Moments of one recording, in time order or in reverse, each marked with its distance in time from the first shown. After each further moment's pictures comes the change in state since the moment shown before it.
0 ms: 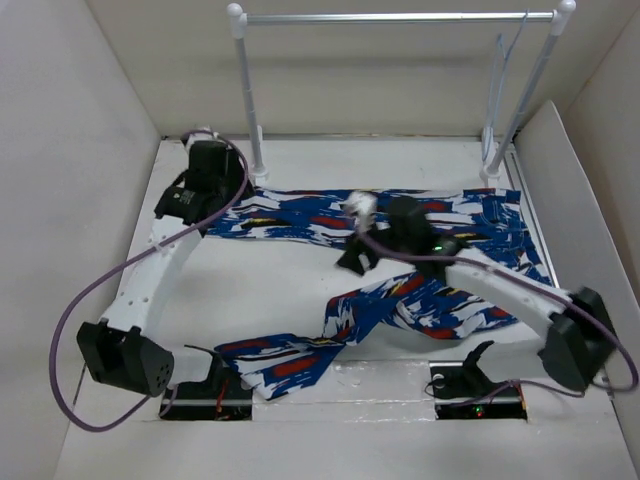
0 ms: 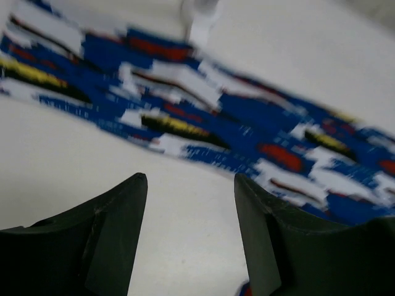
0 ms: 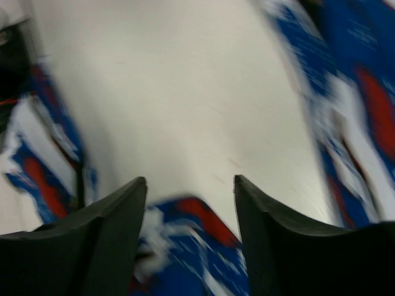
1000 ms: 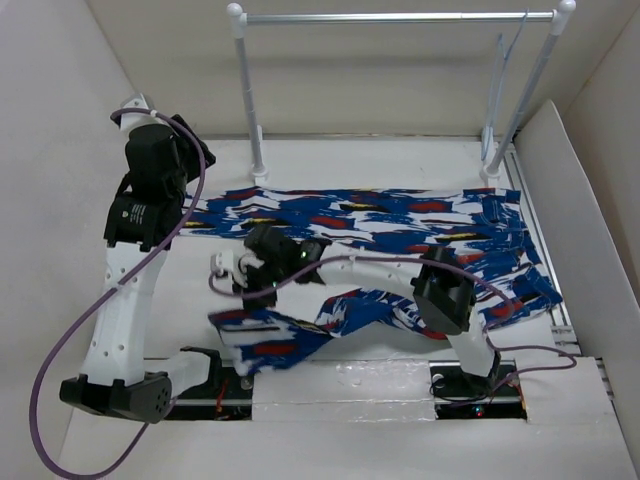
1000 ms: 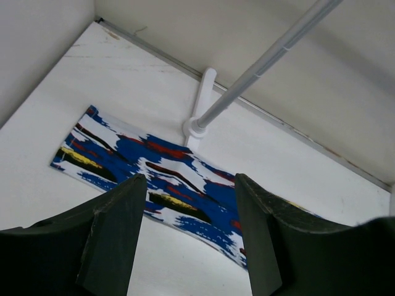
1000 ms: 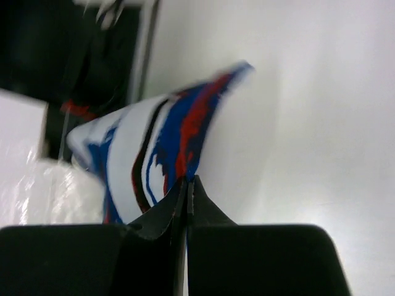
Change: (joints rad) left arm 0.115 -0.145 0.257 0.016 -0.077 0.032; right arm 0.562 0.834 0.806 -0.280 -0.123 -0.257
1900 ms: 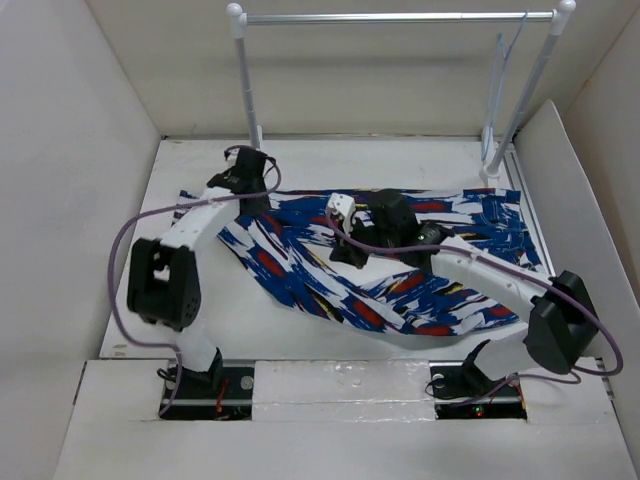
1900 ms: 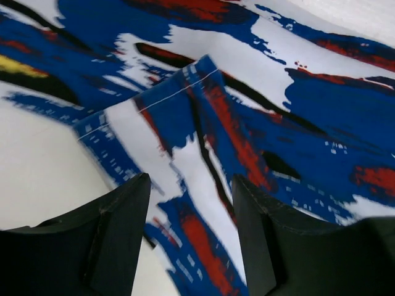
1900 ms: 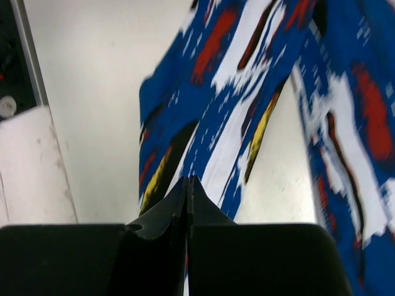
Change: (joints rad) left arm -0.133 0.497 -0.216 0.067 -0.044 0.053; right arm -0.420 -0.629 -0.592 0.193 0.051 0.105
